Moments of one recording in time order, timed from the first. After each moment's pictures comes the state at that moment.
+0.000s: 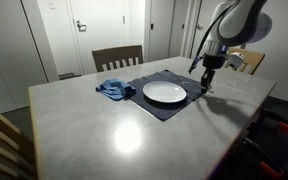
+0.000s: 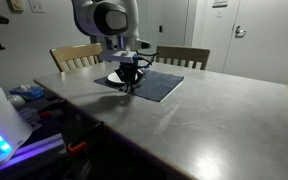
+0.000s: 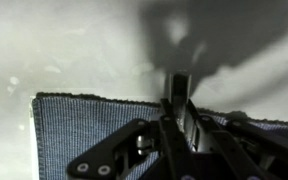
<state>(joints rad) -0.17 0.25 0.04 -2.64 -0.02 2.90 -0.35</state>
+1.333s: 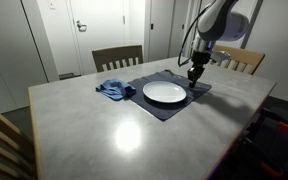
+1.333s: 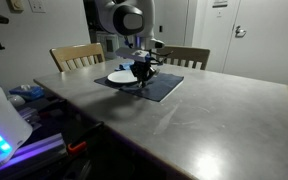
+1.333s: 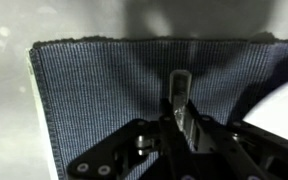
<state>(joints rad) -0.23 0.37 0.08 -2.42 0.12 2.82 -0.36</state>
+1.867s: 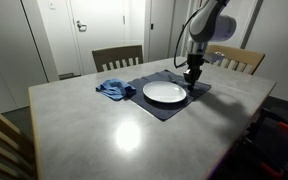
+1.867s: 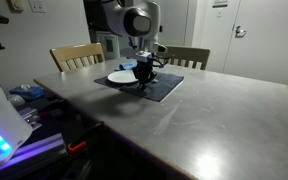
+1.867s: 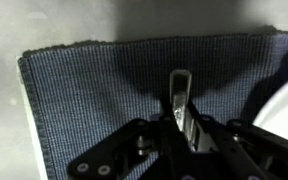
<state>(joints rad) -0.18 0.45 0.03 -2.29 0.07 2.65 -0.23</state>
